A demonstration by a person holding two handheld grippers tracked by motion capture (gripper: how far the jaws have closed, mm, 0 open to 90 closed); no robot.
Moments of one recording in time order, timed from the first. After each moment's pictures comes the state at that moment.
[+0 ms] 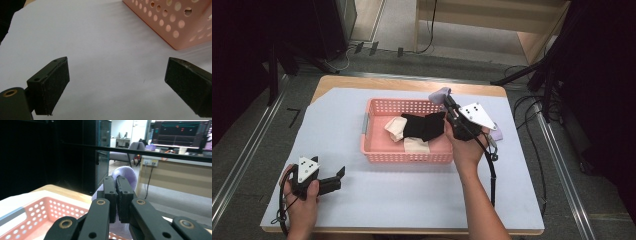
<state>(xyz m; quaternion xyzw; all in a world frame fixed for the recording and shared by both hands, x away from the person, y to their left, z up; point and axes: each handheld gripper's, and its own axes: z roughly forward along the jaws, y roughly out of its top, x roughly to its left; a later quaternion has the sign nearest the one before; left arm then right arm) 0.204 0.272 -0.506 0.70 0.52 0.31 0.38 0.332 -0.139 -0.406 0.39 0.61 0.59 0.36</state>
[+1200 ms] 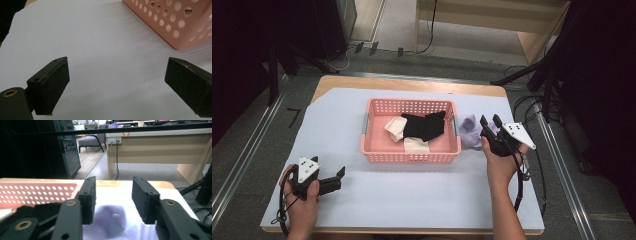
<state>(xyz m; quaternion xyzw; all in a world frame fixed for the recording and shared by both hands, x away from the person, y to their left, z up) 0.204 0.272 -0.506 0.70 0.52 0.31 0.38 0.317 -0.241 -0.458 0.52 0.56 0.53 0.37</state>
